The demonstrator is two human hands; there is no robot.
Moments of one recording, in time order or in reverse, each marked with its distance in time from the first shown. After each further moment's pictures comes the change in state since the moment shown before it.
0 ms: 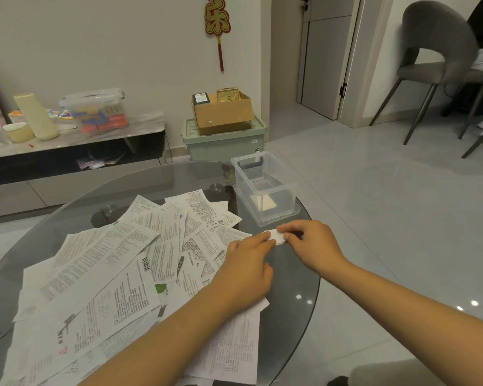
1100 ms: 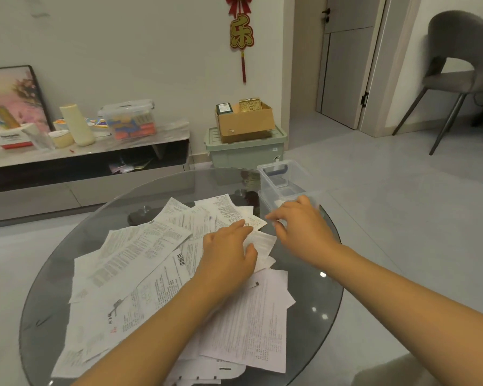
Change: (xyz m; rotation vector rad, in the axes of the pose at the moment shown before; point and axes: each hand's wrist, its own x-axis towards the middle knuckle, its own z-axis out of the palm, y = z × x) left_hand -0.032 -0.020 -0.055 0.004 0.131 -0.296; right_hand 0.005 -0.069 0.006 -0.342 -0.011 -0.324
